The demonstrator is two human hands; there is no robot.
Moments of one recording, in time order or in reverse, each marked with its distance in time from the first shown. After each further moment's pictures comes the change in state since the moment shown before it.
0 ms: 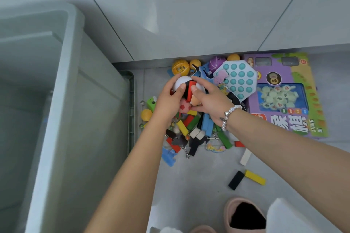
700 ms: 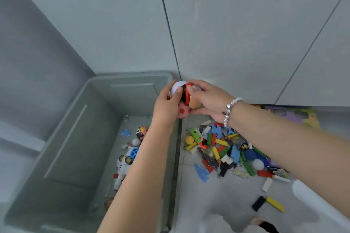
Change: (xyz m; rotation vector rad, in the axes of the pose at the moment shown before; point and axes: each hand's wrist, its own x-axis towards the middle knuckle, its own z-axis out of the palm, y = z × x) left_hand -0.152 0.151 -0.120 -0.151 0.298 0.206; right_hand -0.147 -0.184 0.092 0.001 -0.272 -0.144
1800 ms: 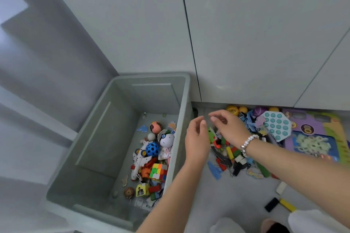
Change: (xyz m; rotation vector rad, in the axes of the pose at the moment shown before) left_hand -0.067 -0.048 0.023 0.194 0.106 -0.018; right_hand -0.015 0.074 -0.012 -0.630 0.108 -0.246
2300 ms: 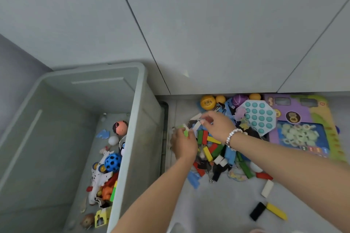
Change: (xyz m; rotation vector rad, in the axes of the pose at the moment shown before) left_hand 0.110 -0.130 0.115 0.435 -0.028 -0.263; right_hand 0.084 0.135 0.000 -0.212 -0.084 0.201
